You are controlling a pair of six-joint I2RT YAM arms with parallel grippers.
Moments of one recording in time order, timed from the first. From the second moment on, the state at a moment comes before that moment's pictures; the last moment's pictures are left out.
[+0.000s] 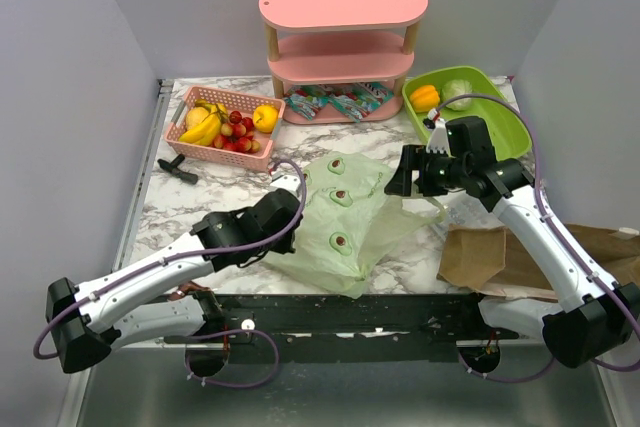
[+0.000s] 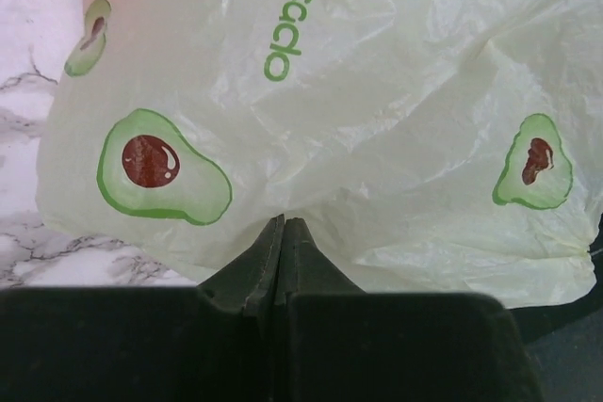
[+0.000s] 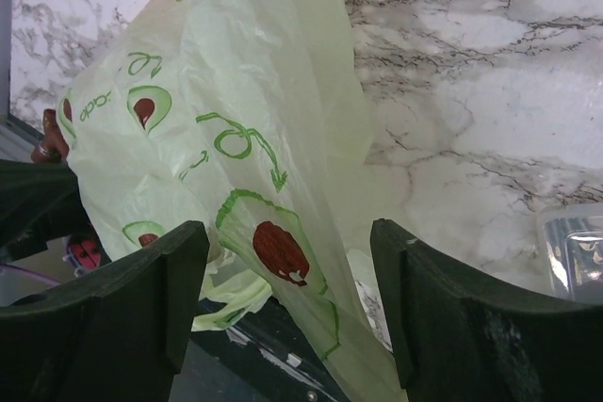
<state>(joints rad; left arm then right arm) -0.99 0.97 0.86 -0.77 -0.27 -0.61 0.37 1.16 1.11 -0.74 -0.35 0.35</state>
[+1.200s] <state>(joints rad) -0.44 0.90 0.62 -0.72 -0.12 -0.79 0.37 1.16 1.11 -0.80 -0.35 0.34</state>
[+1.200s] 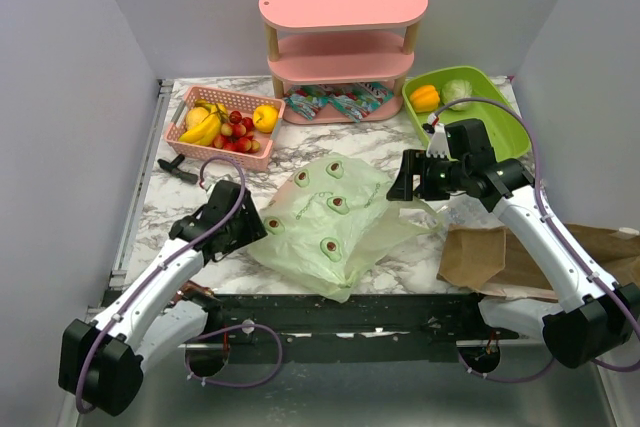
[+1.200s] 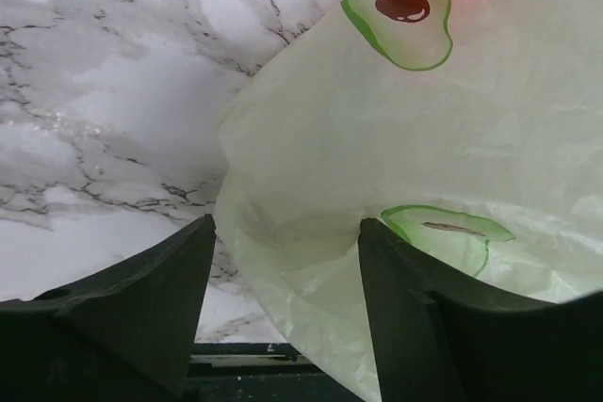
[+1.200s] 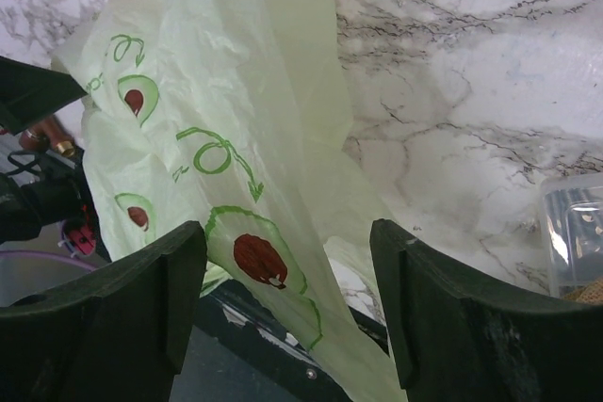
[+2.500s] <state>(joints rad) -0.45 1.94 1.87 -0.59 0.24 -0.46 0.37 1.08 0.99 -0.81 -0.38 0.53</state>
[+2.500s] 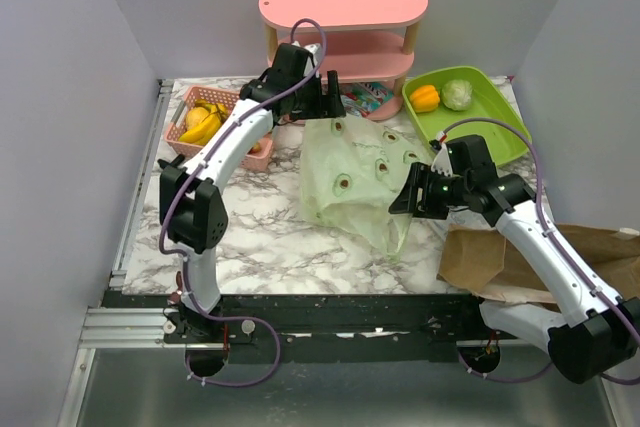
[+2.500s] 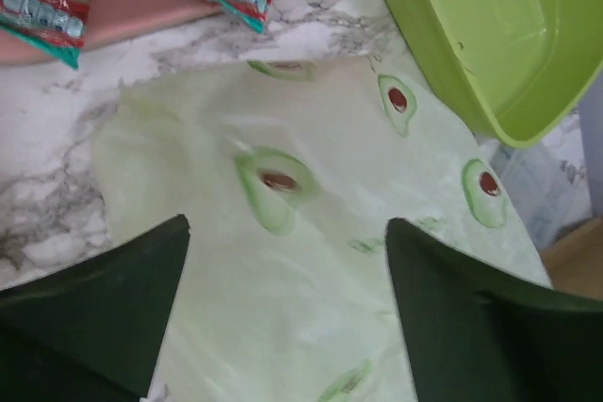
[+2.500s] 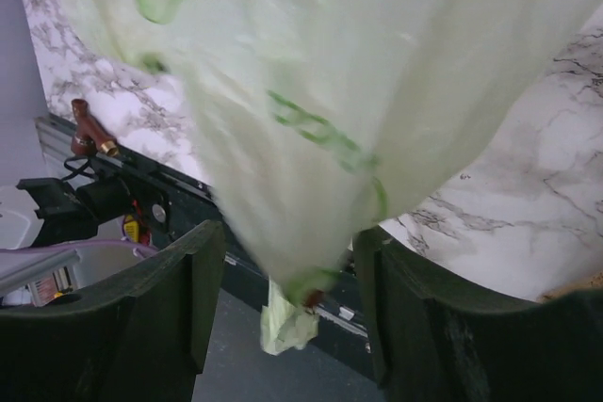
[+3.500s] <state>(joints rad) -0.66 1.15 0.86 -0.44 0.04 -0.53 0.37 1.11 0.98 -0.80 -0.39 0.56</state>
